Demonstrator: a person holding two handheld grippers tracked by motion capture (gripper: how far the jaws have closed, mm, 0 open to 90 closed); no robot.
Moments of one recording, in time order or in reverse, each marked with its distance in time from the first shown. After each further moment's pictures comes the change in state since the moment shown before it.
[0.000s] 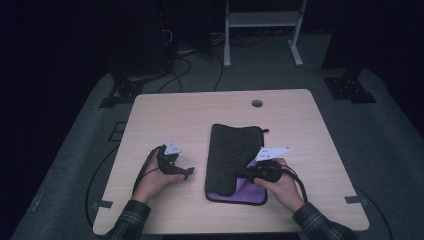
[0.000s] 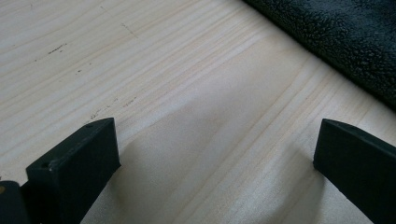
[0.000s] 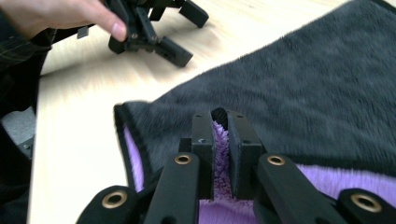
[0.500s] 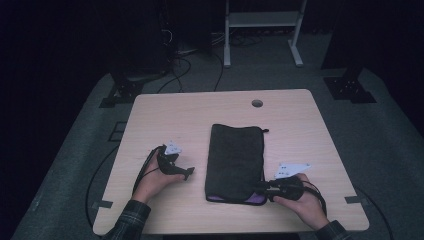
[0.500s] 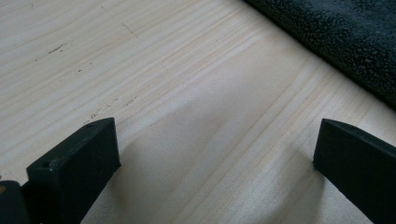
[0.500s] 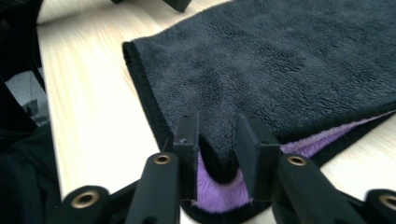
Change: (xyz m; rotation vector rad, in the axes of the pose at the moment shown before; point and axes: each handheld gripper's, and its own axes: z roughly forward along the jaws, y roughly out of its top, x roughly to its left) left arm 0.000 0.000 0.000 0.003 0.001 0.002; right arm 0.015 -0.040 -0.048 0.072 -0.061 -0.024
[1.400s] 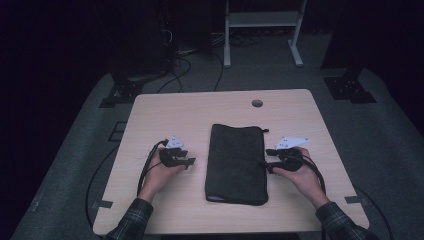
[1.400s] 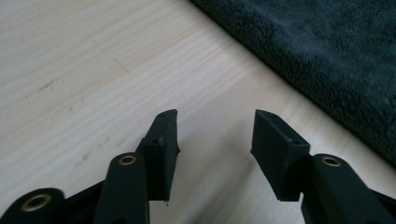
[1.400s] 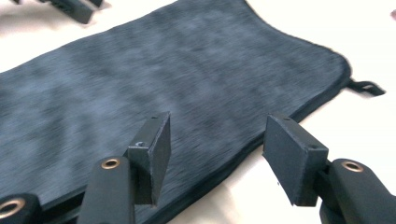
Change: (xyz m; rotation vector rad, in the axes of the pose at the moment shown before) left arm 0.002 0.025 0.005 -0.031 -0.050 0.004; right arm -0.076 0.037 0.017 -0.008 -0.230 -0.005
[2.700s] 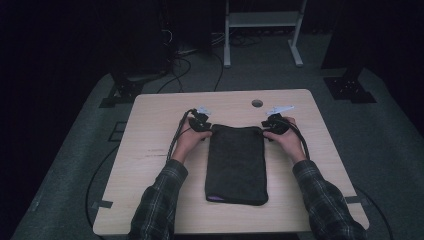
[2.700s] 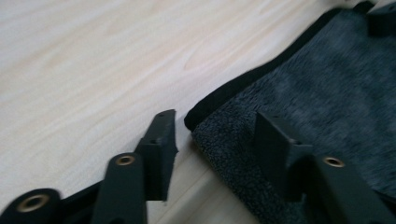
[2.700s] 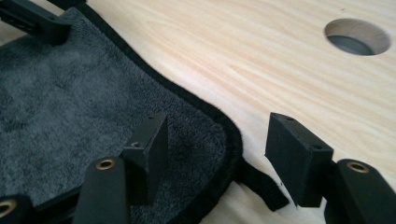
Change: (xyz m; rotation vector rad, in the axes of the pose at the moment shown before) left arm 0.032 0.097 0.101 0.022 -0.036 -0.025; right arm -0.099 0.043 0.087 0.035 -0.056 0.087
